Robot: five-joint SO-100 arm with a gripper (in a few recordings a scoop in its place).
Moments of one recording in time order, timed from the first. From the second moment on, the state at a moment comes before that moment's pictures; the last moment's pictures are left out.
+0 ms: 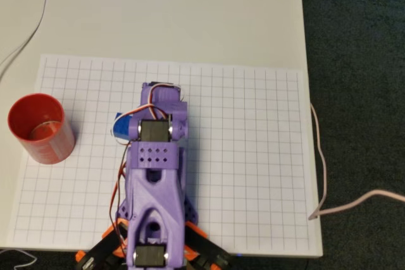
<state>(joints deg) -1.0 189.1 175.9 60.6 -0.2</state>
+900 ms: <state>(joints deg) 19.2 178.6 149.2 70.8 -17.8</state>
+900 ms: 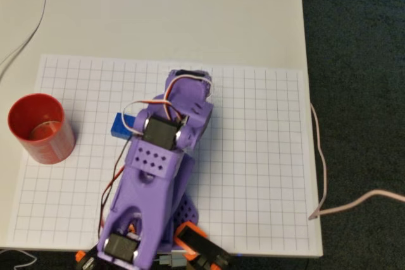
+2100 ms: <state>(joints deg) -26.5 120.6 103.1 91.1 28.0</state>
